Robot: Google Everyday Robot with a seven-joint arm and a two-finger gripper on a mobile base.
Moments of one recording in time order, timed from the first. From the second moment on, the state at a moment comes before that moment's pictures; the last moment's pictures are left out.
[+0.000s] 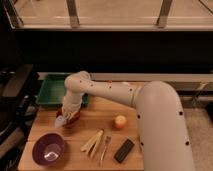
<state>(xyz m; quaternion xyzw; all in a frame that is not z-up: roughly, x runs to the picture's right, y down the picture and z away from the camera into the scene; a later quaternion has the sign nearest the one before) -0.192 0.157 0.811 -0.29 -0.36 -0.38 0.80</state>
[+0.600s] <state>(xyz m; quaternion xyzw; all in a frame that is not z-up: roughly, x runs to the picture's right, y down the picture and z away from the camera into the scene) -0.126 0.121 0.825 -0.30 -0.30 -0.36 0.83</state>
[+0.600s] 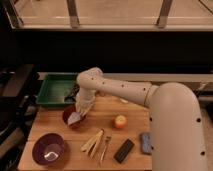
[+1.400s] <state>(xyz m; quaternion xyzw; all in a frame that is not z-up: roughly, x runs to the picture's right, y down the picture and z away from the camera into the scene) -0.180 0.143 0.813 -0.30 -0.34 -0.39 0.80</state>
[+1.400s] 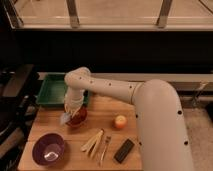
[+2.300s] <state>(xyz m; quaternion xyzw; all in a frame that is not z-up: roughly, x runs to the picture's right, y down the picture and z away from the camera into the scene) -0.131 0.113 0.818 -0.30 -0.29 -0.39 0.82</state>
